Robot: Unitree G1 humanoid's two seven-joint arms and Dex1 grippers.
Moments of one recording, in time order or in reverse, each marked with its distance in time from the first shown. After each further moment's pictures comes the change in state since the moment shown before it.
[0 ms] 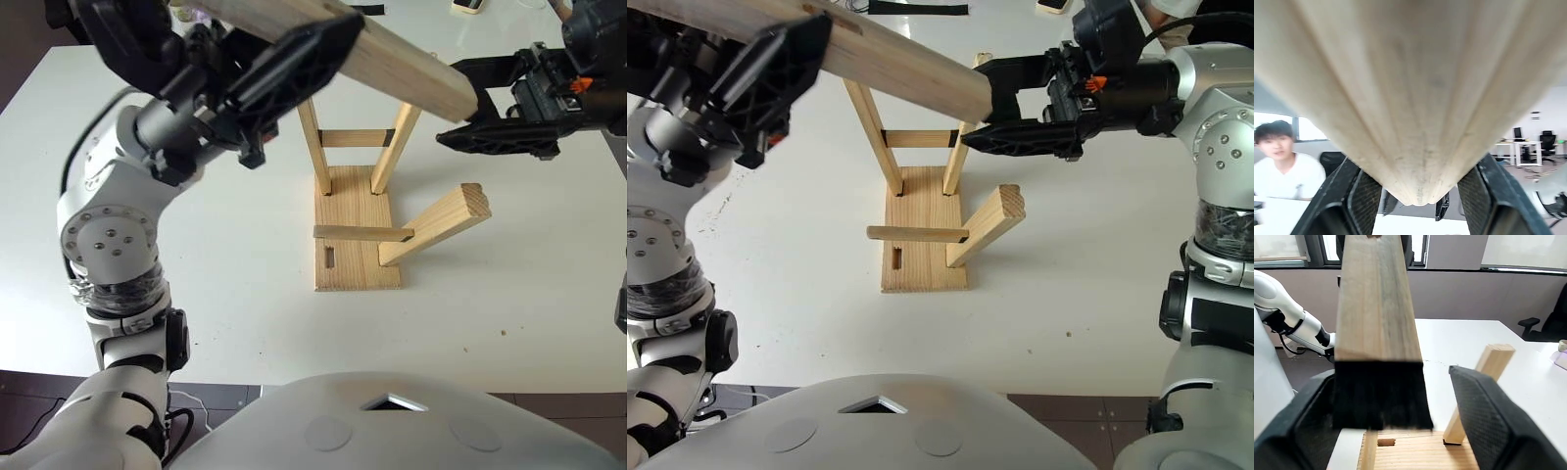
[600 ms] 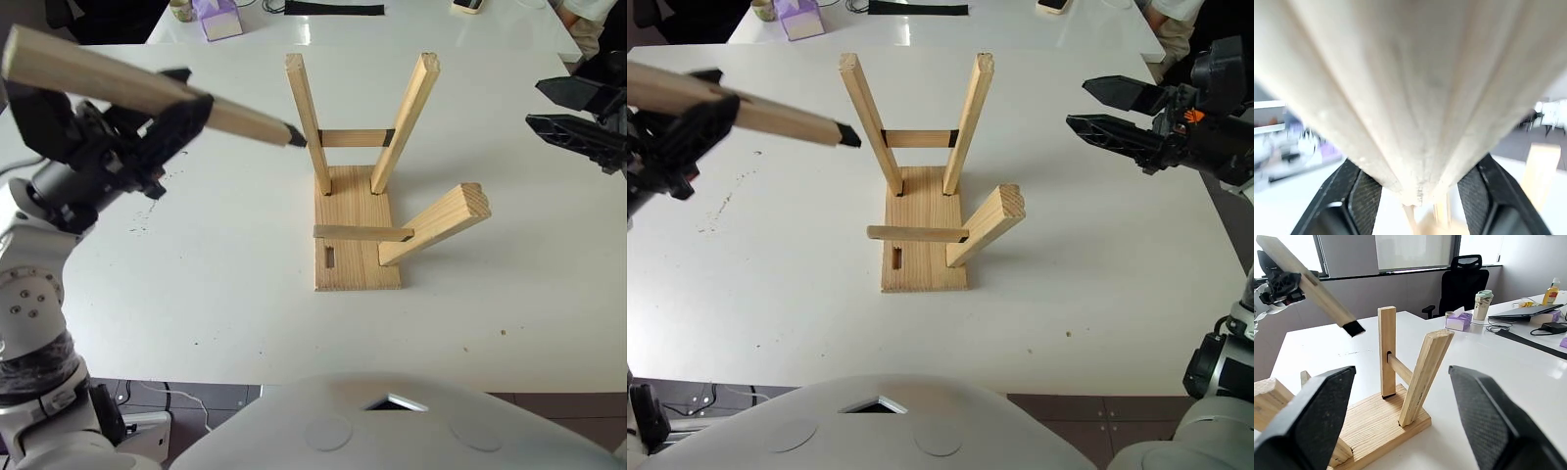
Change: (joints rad) left arm 0.479 0.216 0.292 -0.001 0.226 -0.041 -0.148; right arm 0.373 -0.074 -0.332 0.064 -0.046 -0.080 -0.085
